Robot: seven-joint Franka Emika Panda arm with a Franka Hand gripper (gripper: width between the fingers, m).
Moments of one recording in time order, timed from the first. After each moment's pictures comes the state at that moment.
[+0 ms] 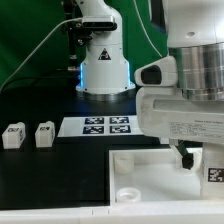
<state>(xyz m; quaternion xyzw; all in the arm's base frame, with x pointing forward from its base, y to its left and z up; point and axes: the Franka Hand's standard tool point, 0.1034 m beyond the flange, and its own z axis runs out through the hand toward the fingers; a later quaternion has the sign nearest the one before) 0.631 0.117 0.059 -0.97 0.24 -0.02 0.06</state>
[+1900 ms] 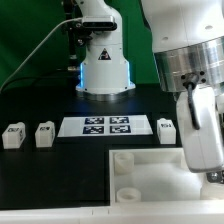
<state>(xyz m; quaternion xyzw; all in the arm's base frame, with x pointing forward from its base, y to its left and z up) 0.632 0.117 0.059 -0.59 0.80 0.05 0.12</state>
